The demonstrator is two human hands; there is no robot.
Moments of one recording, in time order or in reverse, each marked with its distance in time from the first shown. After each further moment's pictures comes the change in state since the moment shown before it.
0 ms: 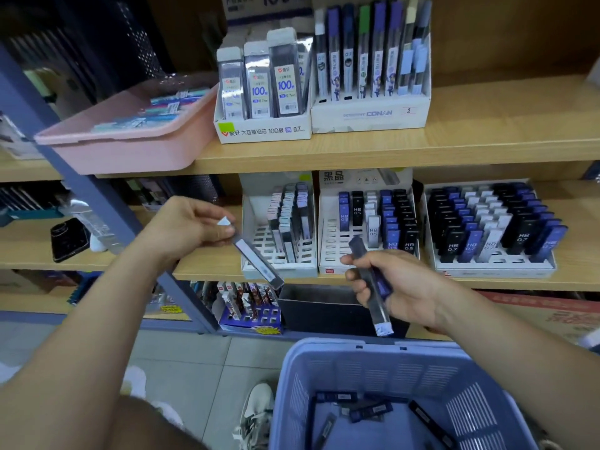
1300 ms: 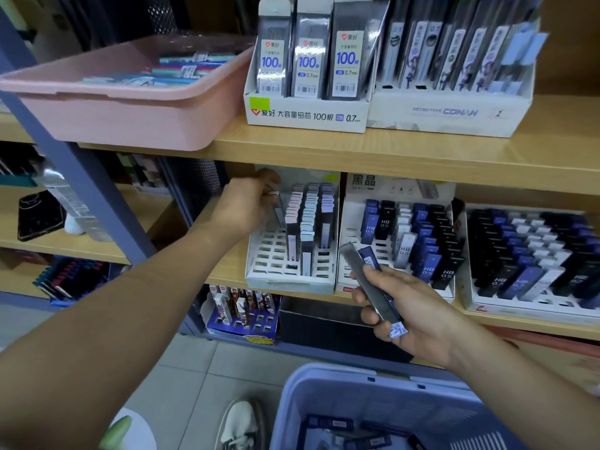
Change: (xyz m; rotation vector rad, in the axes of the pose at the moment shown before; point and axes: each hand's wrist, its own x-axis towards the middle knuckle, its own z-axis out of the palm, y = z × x) left_hand 0.128 -0.047 0.041 0.595 0.188 0.406; right_hand 0.047 0.013 0.016 -0.112 0.046 -0.023
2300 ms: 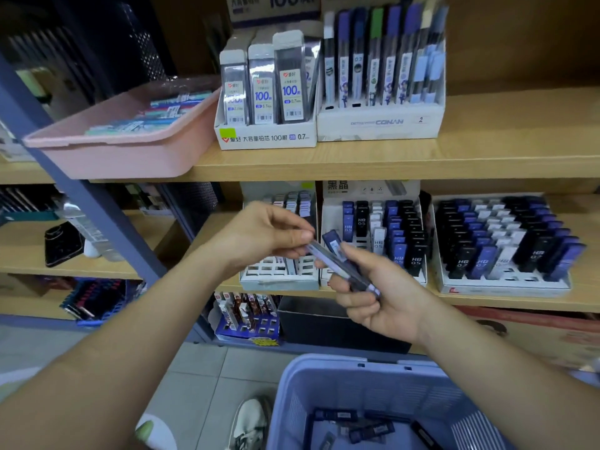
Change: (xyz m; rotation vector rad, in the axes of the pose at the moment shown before) left_hand -0.073 0.104 -0.041 -0.768 -0.463 -0.174; right_hand -0.028 -0.014 -0.001 0.251 -0.324 0.050
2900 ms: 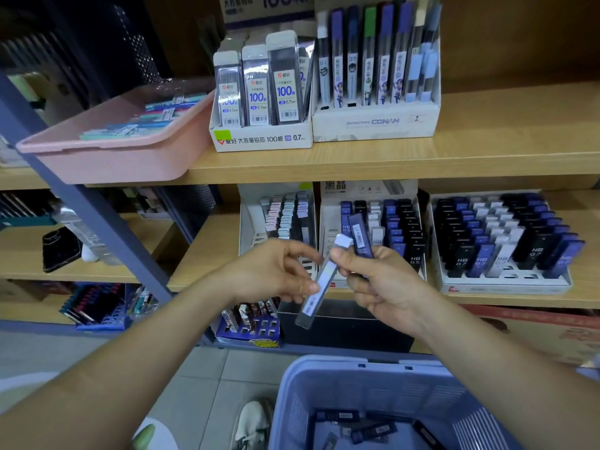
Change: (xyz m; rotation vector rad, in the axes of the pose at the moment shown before) left_hand -0.018 -0.013 0.017 0.268 -0.259 -0.109; right_hand 0.005 -0.002 -0.004 -0.244 0.239 -0.277
